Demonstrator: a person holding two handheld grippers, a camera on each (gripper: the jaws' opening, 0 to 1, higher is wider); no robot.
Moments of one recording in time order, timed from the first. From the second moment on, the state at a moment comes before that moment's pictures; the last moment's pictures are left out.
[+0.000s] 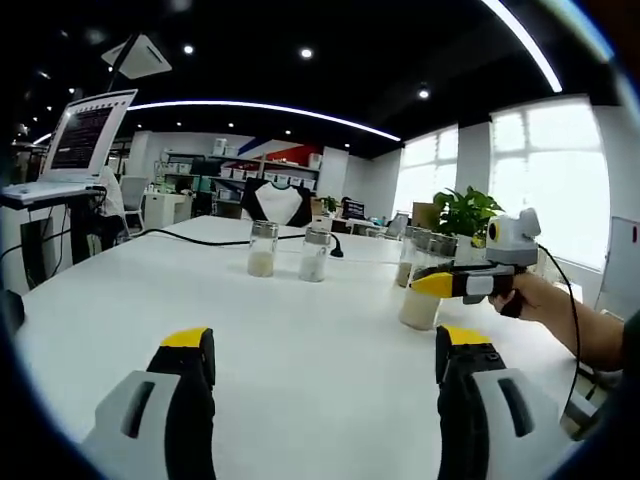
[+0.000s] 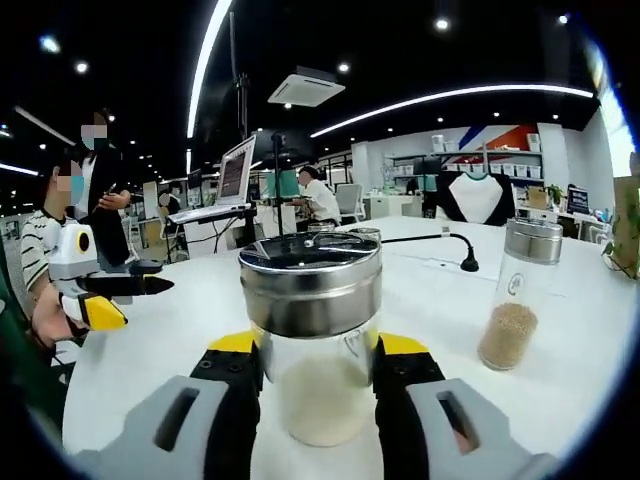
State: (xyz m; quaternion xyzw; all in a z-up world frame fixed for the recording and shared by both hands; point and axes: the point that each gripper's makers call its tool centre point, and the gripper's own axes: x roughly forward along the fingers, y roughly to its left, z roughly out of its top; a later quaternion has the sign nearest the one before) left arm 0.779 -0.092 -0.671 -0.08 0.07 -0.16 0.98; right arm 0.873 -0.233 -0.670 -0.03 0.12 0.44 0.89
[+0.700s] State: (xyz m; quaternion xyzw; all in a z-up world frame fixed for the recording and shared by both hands) left arm 0.778 -0.091 -0.673 -0.08 0.07 -0.15 0.98; right arm 0.877 -0.234 -0.672 -0.03 0.13 0.40 0.91
